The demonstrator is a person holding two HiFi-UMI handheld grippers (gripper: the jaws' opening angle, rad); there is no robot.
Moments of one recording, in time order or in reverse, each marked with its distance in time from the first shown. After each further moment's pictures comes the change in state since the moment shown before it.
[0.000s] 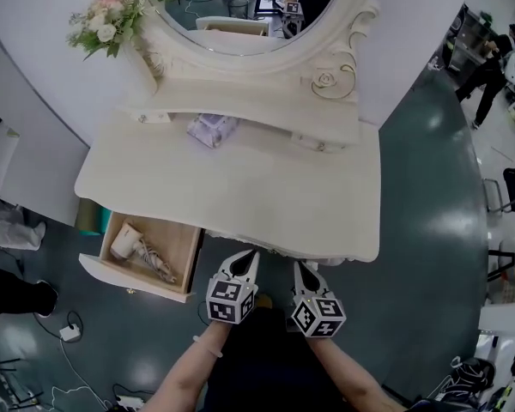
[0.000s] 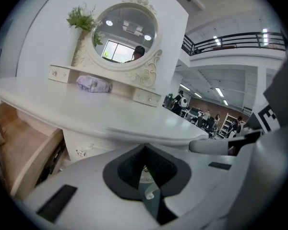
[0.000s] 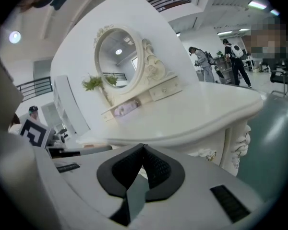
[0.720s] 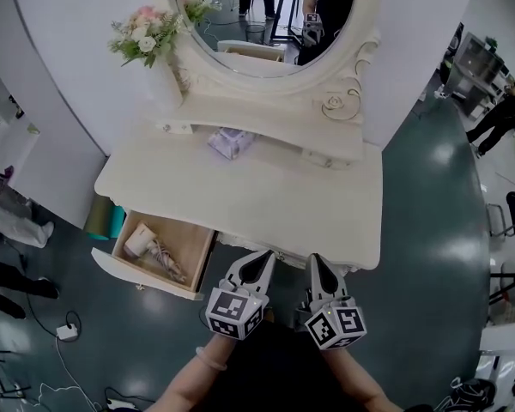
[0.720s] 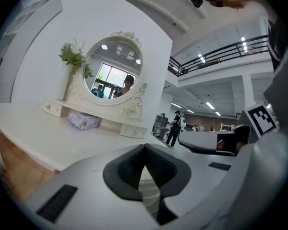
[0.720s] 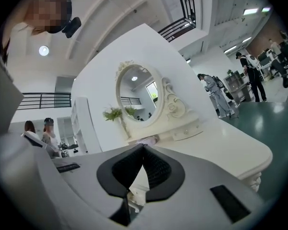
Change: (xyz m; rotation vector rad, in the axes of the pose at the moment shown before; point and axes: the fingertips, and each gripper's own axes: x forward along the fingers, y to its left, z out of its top) left arm -0.069 -0.057 0.098 0.065 -0.274 -0.069; right arm -0.053 0.069 0.119 -0.070 -0.323 0.165
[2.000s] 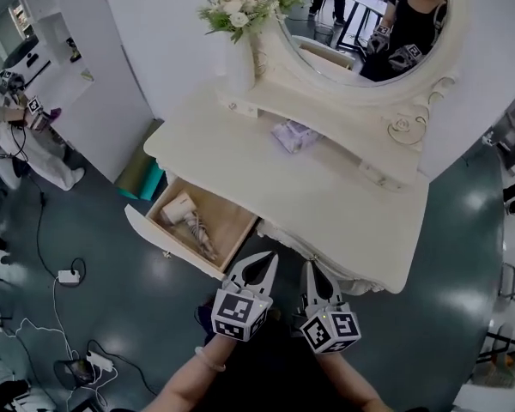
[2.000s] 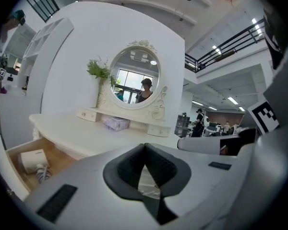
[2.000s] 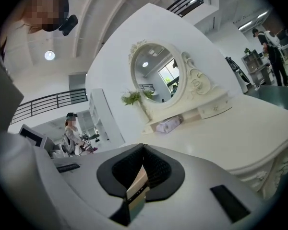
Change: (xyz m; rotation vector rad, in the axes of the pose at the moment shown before) left arm -0.068 0.055 -0.005 -0.010 -0.019 0.274; right arm 0.025 0.074 -0.059 0.034 0.188 0.208
